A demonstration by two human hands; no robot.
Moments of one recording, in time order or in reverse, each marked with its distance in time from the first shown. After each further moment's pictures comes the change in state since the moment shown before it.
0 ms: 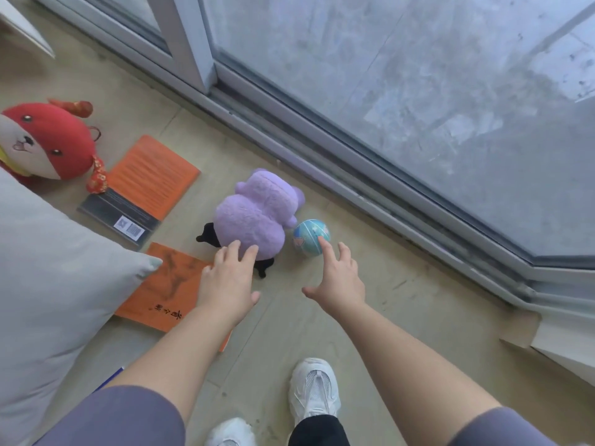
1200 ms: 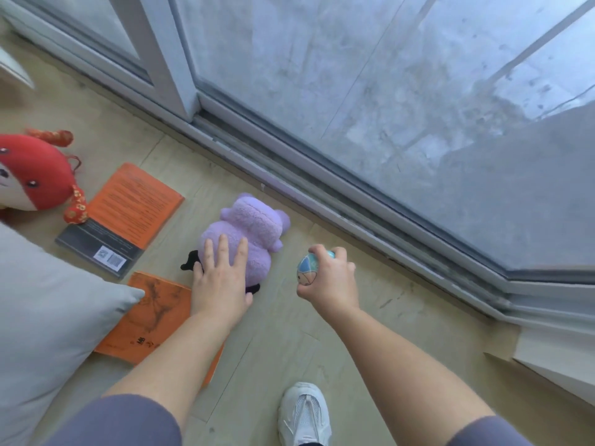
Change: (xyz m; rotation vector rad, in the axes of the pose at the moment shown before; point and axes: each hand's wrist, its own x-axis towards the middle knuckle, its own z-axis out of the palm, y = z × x) left_hand 0.032 0.012 -0.018 0.015 0.088 -0.038; right_hand 0.023 -0.011 -0.029 0.121 0.143 0.008
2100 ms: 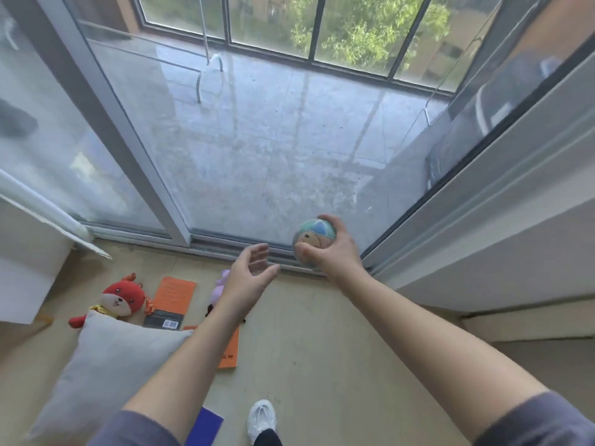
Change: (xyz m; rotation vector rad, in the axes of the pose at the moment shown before) left_hand -0.422 0.094 -0.440 -1.151 0.002 0.394; right_hand -0.475 -0.089 -0.459 0.942 0.375 -0.040
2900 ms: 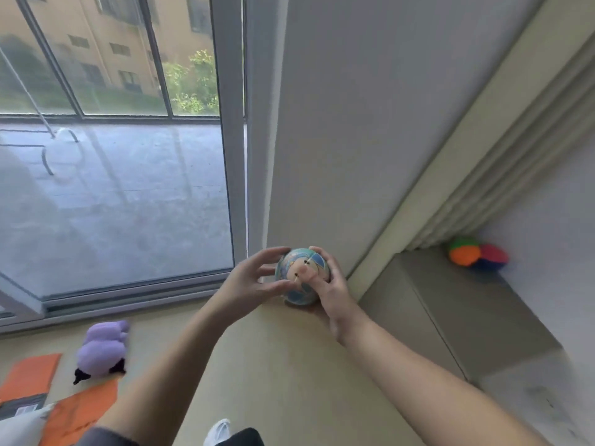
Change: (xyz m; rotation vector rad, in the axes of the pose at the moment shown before) left_hand -0.257 0.119 0.393 0.062 -0.648 0.337; right_hand -0.283 0.165 -0.403 0.745 0.121 0.057
